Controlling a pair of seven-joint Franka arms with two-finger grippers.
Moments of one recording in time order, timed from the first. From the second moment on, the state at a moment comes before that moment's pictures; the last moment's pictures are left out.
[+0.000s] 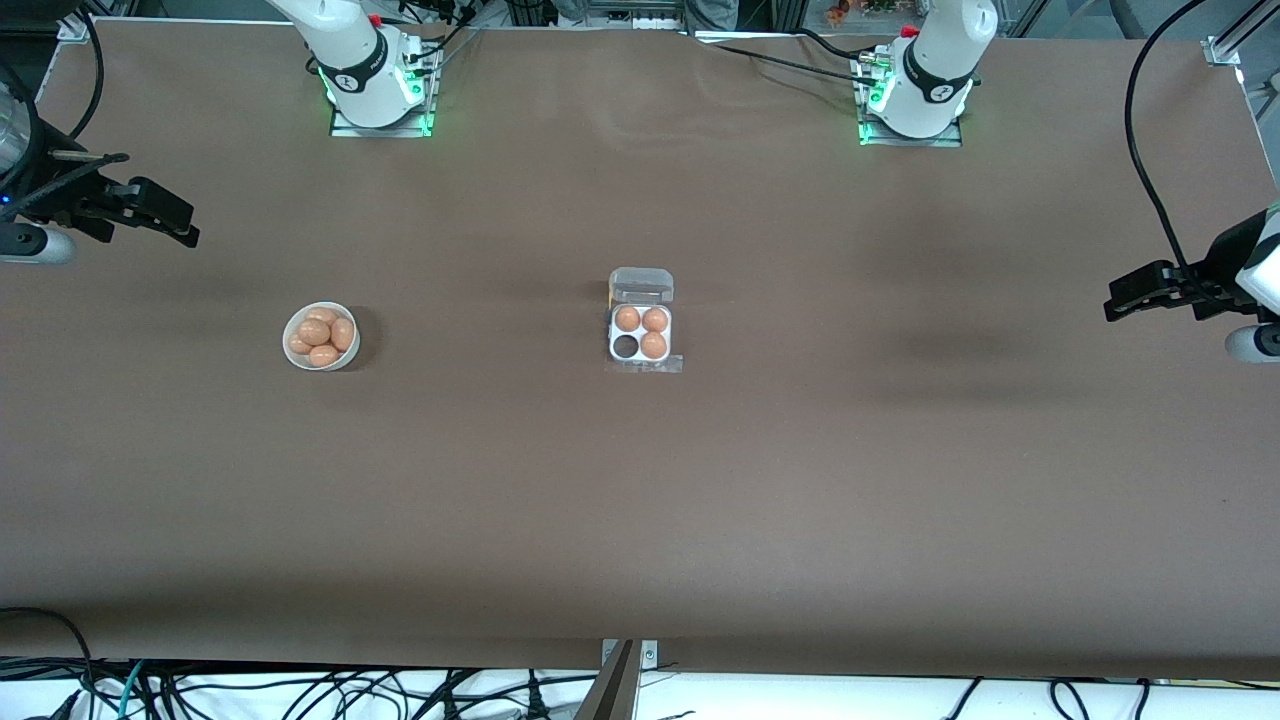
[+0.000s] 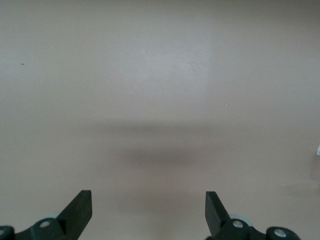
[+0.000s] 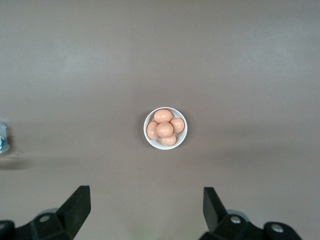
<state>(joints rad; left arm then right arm) 0.01 0.21 0.03 -1.38 0.00 1.53 -0.01 0.04 -0.02 -0.01 -1.65 0.00 1.59 0.08</state>
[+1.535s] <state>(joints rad) 0.01 0.21 0.03 -1.38 0.00 1.53 -0.01 0.04 -0.02 -0.01 -1.65 0.00 1.59 0.08</state>
